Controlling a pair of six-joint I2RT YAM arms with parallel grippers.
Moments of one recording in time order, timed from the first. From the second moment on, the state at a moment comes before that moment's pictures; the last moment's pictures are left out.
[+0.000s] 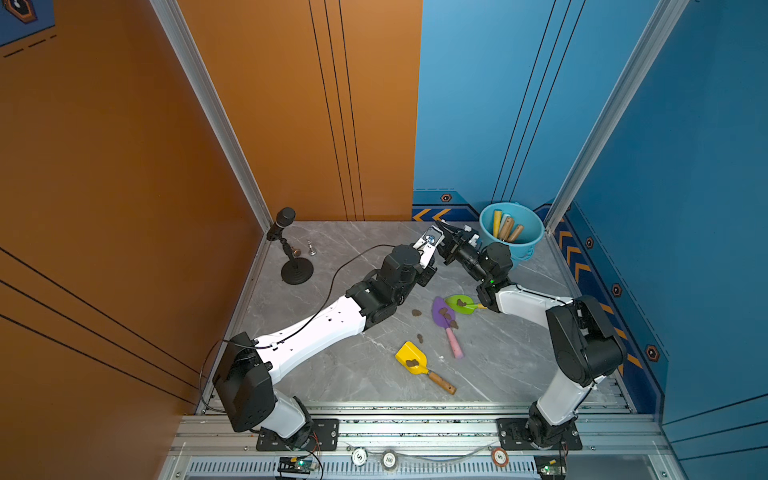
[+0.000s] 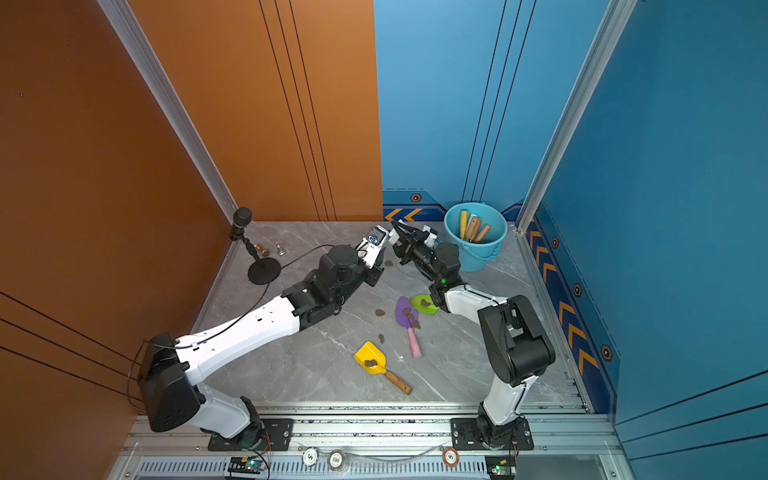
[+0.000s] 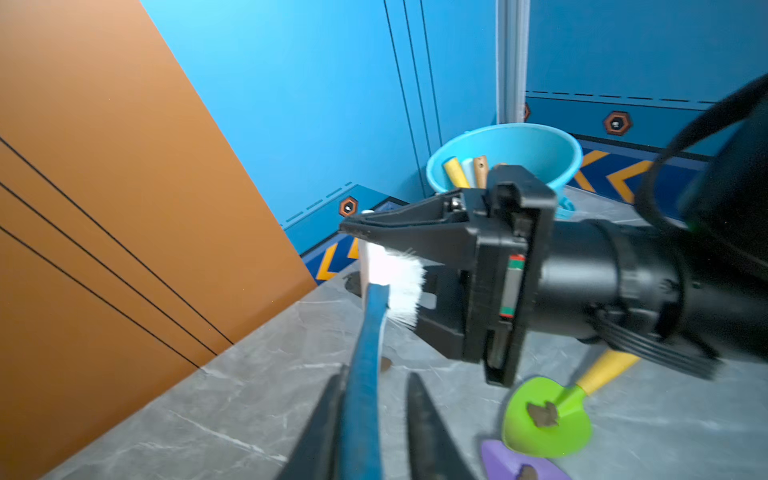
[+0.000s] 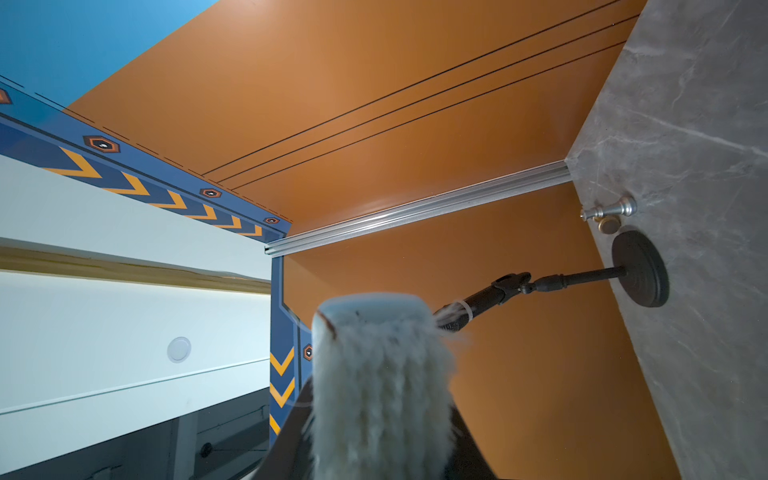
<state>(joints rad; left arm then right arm) -0.86 1.49 1.27 -0.03 -0.35 0.14 0.36 1.74 0.97 1.01 -0.42 1.99</state>
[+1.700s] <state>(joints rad) -0.57 1.62 1.57 -0.39 0.76 -0.51 0.25 1.70 1.19 1.03 -0.83 1.48</state>
